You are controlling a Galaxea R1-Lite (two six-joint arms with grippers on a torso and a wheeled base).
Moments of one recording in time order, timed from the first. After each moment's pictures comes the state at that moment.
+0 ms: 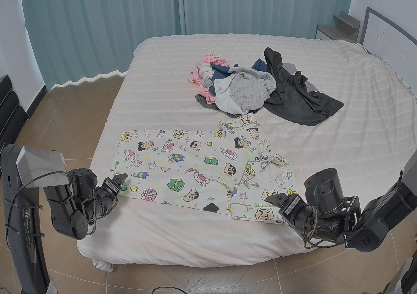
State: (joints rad) left arm -0.02 2.37 -0.56 -1.38 -0.10 -0.97; right arm 0.66 1.88 -0.53 -0.65 -0.26 1.24
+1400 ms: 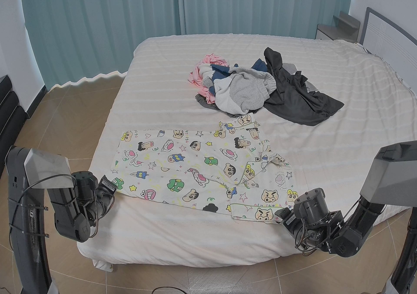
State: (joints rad) left arm -0.01 2.44 -0.57 -1.47 0.07 -0.98; right arm 0.58 2.13 -0.47 -0.82 -0.33 1.31
